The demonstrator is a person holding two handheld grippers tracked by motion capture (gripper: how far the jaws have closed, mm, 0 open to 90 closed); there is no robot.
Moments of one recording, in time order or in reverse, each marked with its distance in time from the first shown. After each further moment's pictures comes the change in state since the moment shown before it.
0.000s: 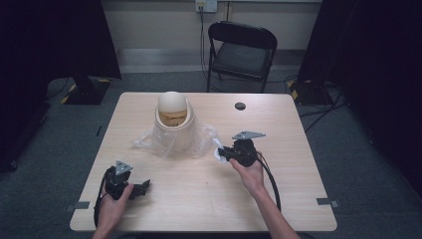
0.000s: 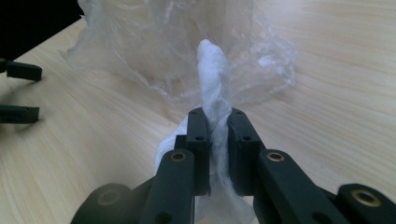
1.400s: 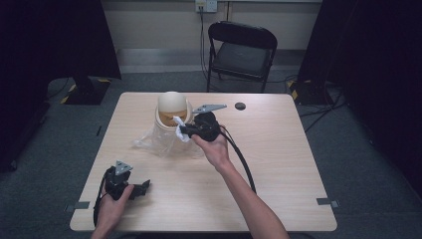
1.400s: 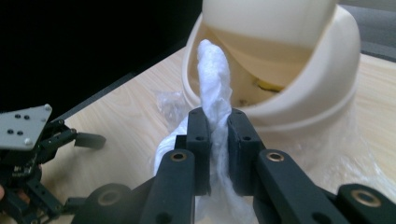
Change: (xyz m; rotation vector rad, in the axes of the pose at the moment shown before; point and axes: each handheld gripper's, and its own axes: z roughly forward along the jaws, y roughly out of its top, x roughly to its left) left arm 0.000 0.000 0.000 0.001 0.000 0.001; right arm 0.066 0.102 0.052 -0.053 0.139 -0.093
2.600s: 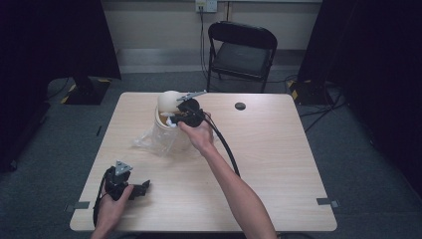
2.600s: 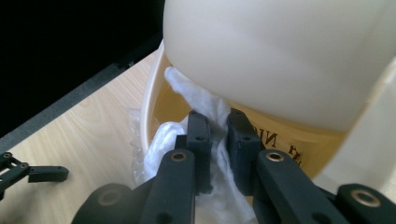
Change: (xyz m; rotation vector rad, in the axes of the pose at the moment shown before) left arm 0.000 0.000 0.000 -0.003 0.000 0.002; right arm -0.012 0.030 0.060 0.085 -0.058 0.018
